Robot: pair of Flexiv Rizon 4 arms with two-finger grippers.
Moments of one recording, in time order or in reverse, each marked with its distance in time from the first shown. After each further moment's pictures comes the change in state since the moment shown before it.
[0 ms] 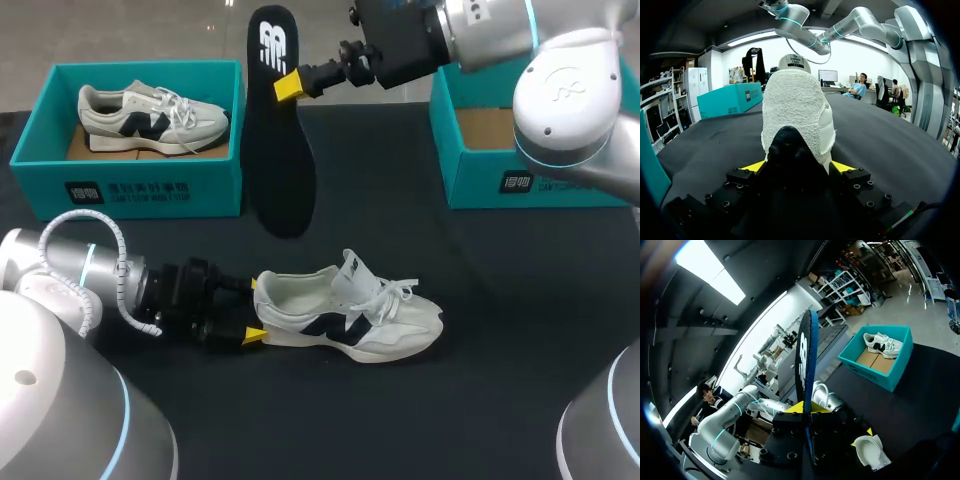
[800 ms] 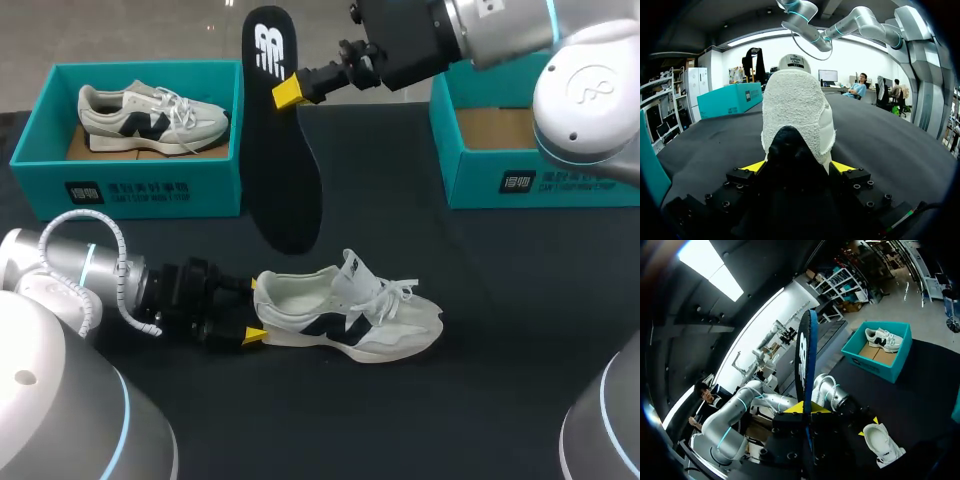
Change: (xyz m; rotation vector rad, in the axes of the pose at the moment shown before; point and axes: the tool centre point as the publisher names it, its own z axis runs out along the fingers) left arm 0.000 0.000 0.000 0.000 0.000 0.000; right arm 0.044 -0.020 -0.012 0.045 -0.048 0.007
